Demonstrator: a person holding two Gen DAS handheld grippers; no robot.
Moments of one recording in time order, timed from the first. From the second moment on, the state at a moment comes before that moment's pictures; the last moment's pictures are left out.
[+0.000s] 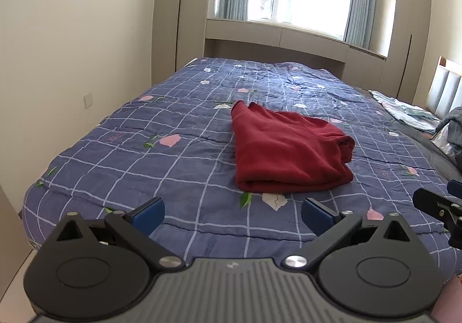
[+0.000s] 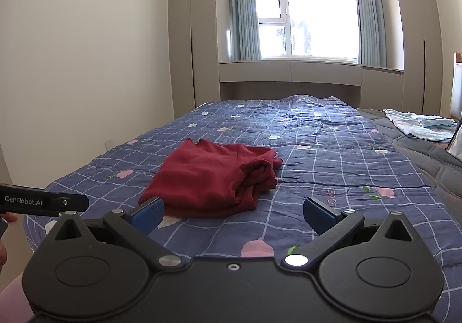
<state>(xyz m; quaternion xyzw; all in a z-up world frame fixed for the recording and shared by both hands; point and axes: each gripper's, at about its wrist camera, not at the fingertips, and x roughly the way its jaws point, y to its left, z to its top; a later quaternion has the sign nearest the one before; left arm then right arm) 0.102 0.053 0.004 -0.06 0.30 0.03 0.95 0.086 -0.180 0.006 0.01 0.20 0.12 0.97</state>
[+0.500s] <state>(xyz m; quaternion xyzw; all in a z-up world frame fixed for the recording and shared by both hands) 0.120 0.057 -0.011 -0.05 0.32 0.03 0.95 0.105 -0.180 -0.006 0.01 0.23 0.12 0.97</state>
